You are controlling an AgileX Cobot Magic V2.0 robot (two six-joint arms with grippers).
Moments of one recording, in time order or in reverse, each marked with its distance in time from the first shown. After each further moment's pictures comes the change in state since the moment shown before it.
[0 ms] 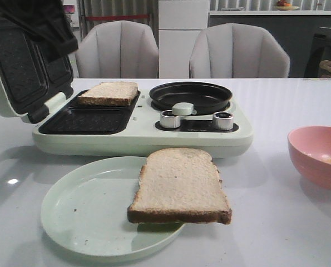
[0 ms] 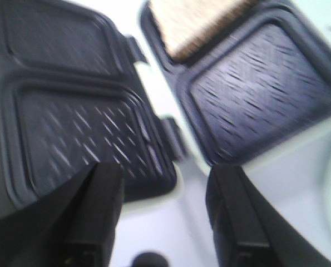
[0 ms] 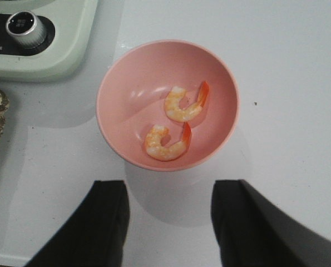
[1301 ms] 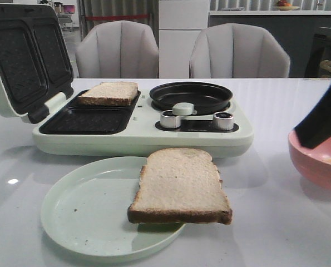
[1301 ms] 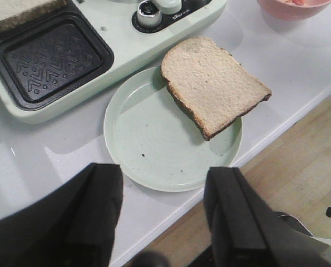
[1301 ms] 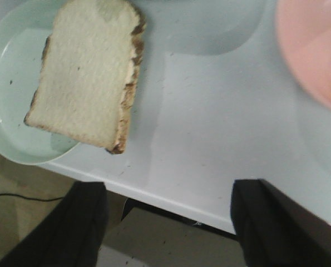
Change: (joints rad) left arm -0.004 -0.661 0.397 -0.718 -0.144 0.303; right arm 0.271 0.255 -0.002 0.364 0.010 -0.064
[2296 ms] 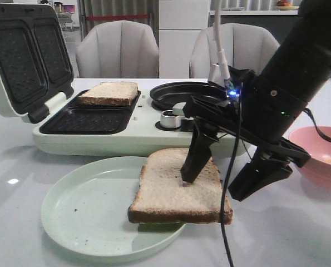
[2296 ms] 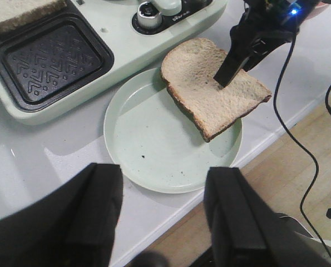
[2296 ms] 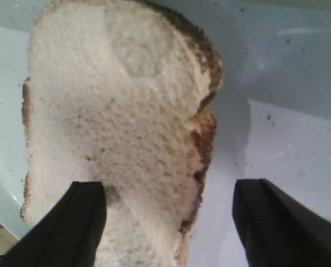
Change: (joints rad) left arm 0.000 0.000 0.002 0.000 -0.007 0.000; right arm 0.114 0.685 -0.425 0.154 0.087 -0.027
